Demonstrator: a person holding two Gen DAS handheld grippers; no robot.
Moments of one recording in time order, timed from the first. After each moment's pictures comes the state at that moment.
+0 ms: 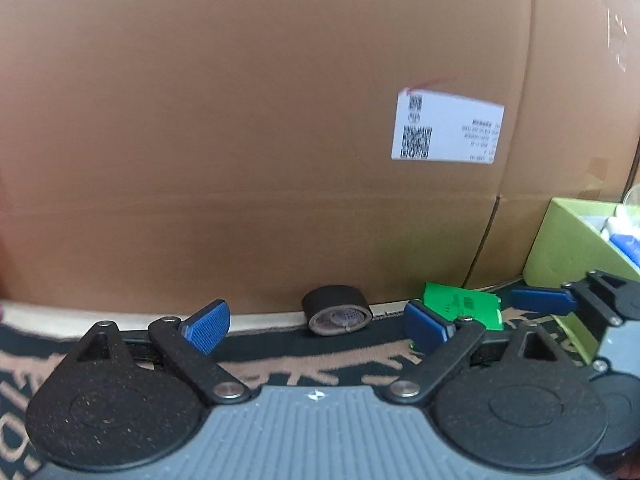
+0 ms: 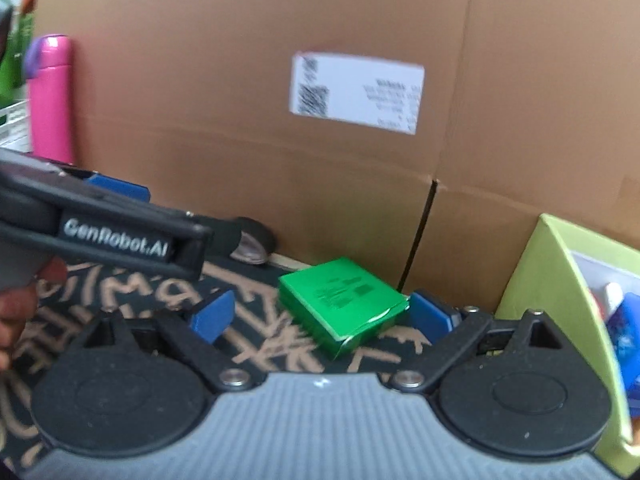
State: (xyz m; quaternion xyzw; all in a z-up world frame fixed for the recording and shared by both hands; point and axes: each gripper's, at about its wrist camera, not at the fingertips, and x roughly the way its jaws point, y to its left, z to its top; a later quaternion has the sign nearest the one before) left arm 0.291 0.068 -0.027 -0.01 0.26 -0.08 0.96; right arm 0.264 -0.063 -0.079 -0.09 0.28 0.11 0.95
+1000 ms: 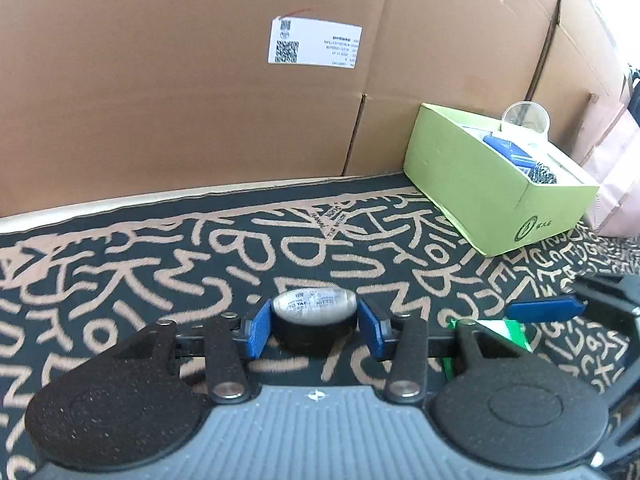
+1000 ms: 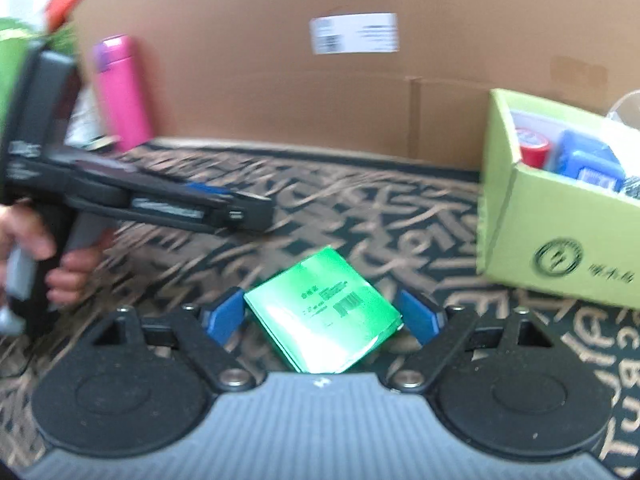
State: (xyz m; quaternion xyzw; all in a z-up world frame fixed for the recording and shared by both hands) left arm 0.179 0.061 -0.028 -0.01 0.33 -0.19 0.92; right arm 0.118 -0.112 -0.058 -0.02 0.36 0.20 0.91
